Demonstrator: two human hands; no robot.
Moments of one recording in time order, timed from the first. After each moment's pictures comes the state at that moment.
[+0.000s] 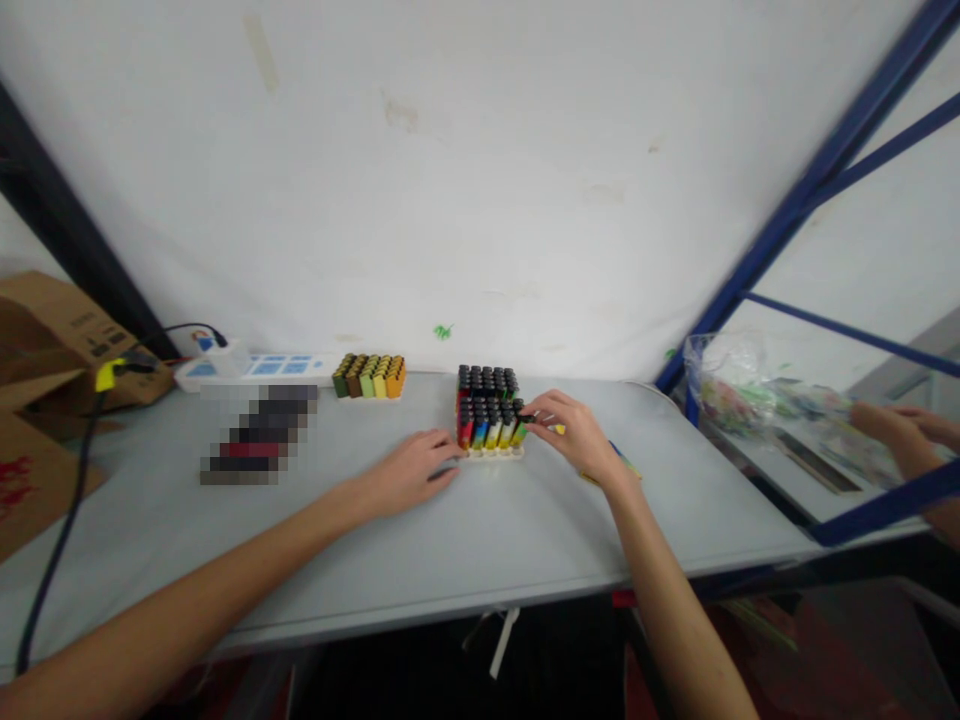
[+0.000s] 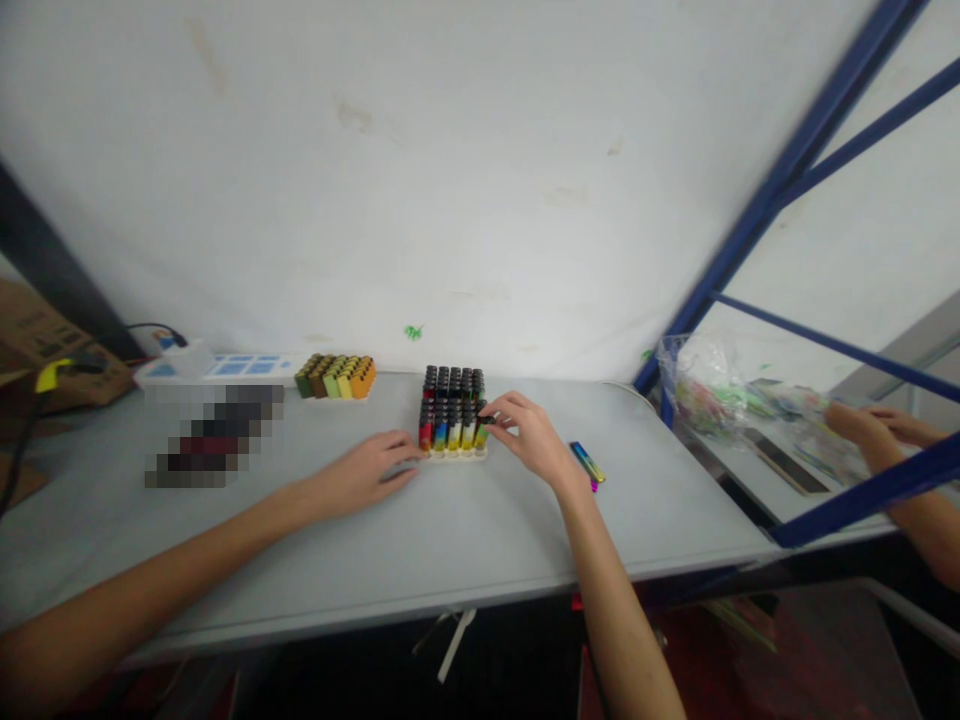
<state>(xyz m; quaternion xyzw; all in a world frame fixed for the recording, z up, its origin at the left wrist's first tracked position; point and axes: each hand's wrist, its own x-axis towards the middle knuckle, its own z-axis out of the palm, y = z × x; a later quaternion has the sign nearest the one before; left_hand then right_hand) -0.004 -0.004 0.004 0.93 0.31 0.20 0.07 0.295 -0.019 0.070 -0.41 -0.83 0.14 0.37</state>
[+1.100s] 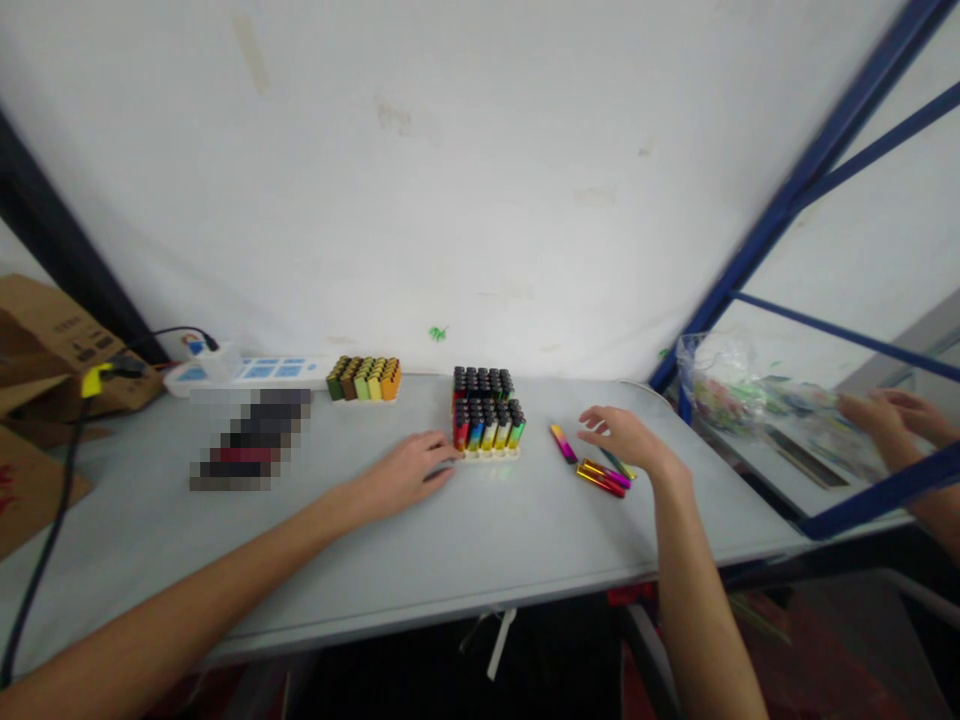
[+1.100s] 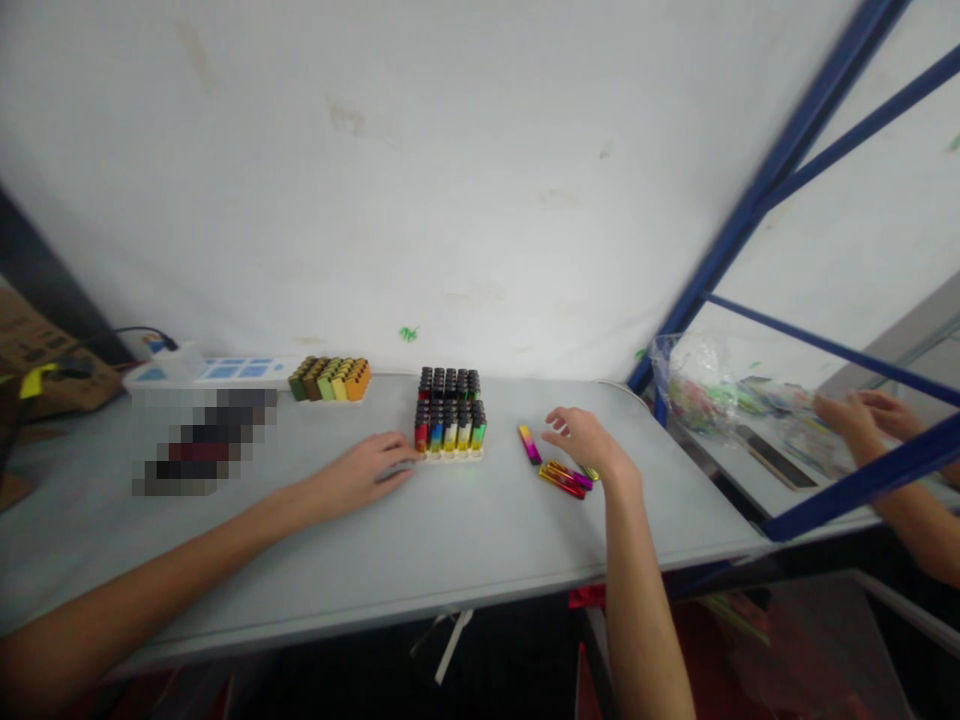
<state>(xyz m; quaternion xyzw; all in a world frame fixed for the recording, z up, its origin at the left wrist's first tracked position) -0.006 -0.001 0.000 0.93 0.30 0.21 0.07 0.389 -0.014 0.065 -0.62 -0.76 0.09 0.17</state>
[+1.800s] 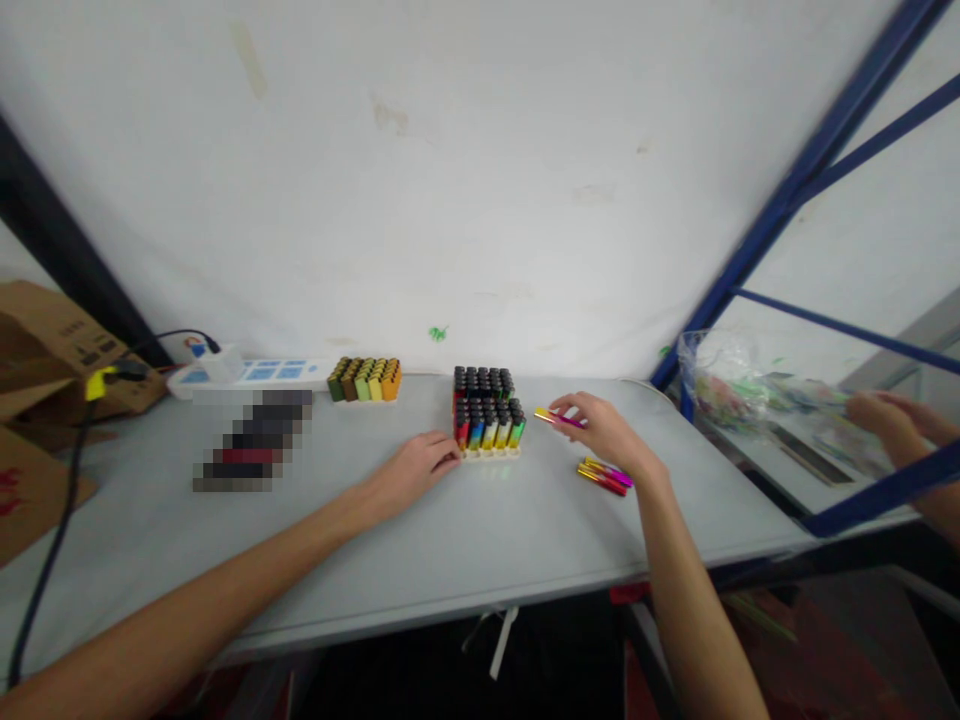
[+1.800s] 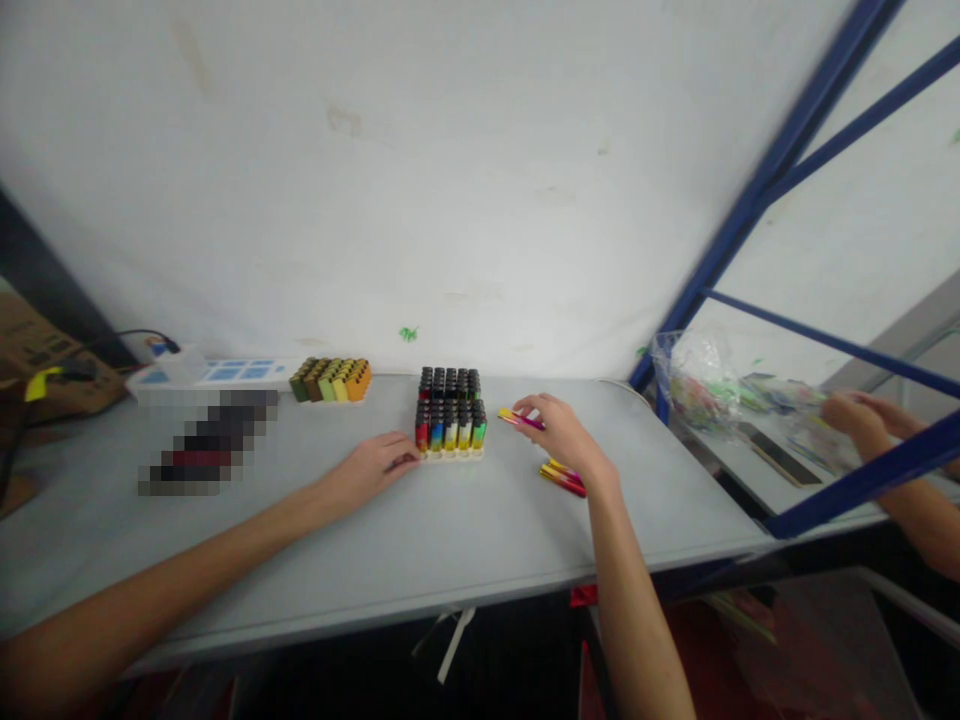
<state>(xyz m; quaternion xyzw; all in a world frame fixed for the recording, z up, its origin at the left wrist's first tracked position) 0.005 0.005 -0.004 0.90 0.32 0.26 0.12 0.345 -0.016 0.072 -0.52 -0.79 0.12 0.29</state>
